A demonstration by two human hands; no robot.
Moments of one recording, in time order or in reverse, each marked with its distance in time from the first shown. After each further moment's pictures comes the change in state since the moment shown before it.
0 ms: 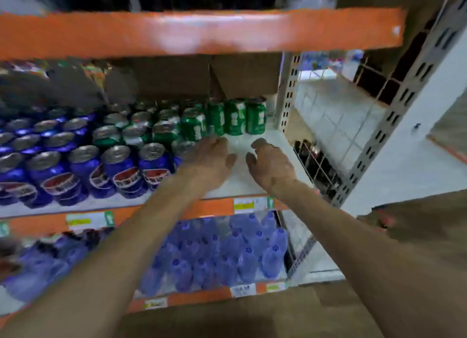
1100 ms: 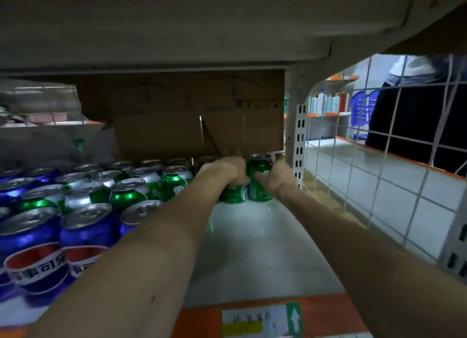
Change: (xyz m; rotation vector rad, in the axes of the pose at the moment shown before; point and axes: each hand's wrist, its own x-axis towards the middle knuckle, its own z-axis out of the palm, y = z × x) left_hand 0.203 0.021 0.022 0.032 -0.017 -0.081; right_hand 0.202 0.058 0.043 0.352 0.224 0.093
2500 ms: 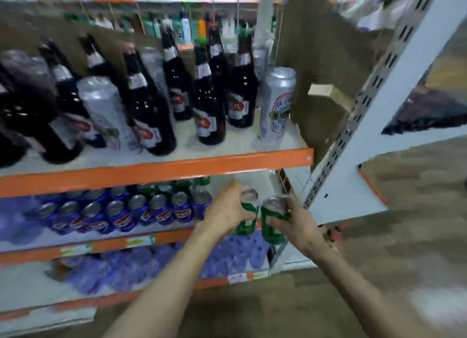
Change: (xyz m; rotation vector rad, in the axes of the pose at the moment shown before) left_hand -0.278 0.027 -0.185 -0.514 -0.229 -0.029; right_hand -0.273 -0.158 -0.265 -0.052 -0.374 0.217
